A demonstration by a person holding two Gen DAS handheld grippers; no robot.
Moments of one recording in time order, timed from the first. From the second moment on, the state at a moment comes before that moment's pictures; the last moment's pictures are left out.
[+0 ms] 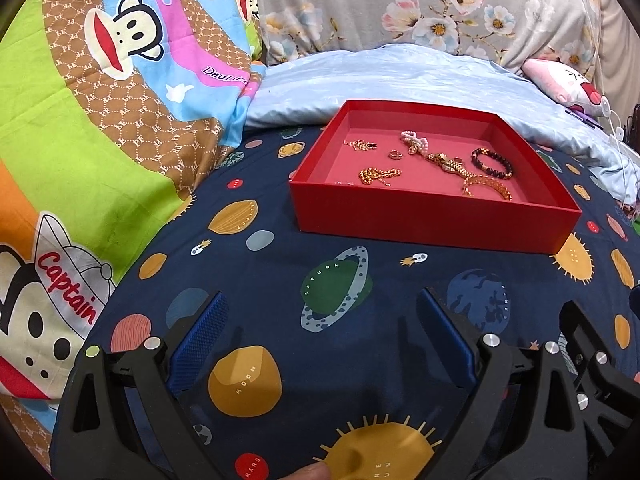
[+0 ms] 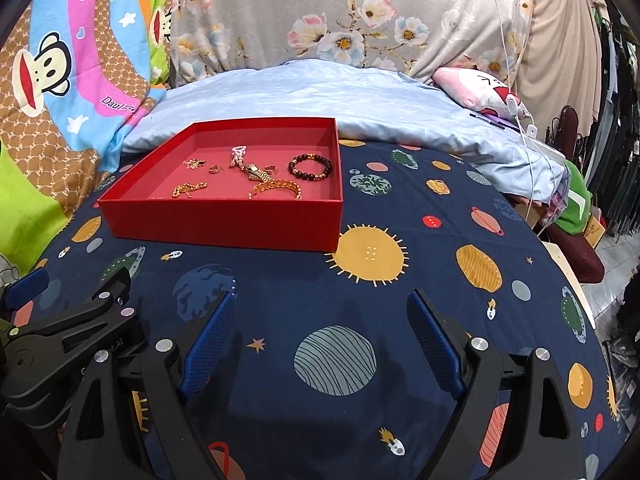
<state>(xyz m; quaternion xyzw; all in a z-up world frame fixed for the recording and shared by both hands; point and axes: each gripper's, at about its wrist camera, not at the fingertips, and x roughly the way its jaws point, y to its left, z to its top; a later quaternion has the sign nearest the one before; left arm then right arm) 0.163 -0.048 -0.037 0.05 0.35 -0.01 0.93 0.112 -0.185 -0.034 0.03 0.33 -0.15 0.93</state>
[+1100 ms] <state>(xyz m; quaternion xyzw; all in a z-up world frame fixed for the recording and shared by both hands) 0.160 -0.047 -0.035 0.05 0.35 -0.01 0.94 0.112 -0.184 -0.034 0.03 0.33 -0.16 0.93</state>
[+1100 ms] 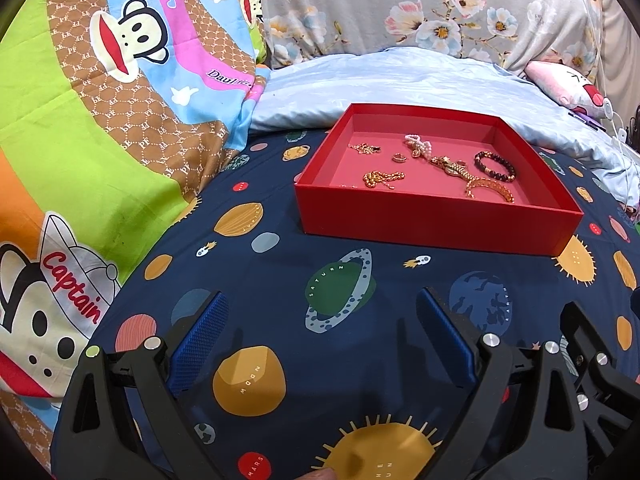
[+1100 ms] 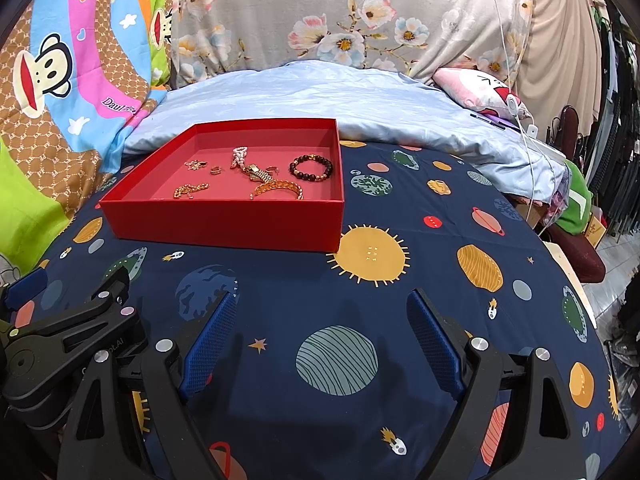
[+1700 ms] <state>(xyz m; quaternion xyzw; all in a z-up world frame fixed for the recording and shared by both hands) 0.160 -0.047 -0.036 0.05 0.35 -0.01 0.94 0.112 -0.184 -0.034 0.03 0.33 -0.16 0.93</state>
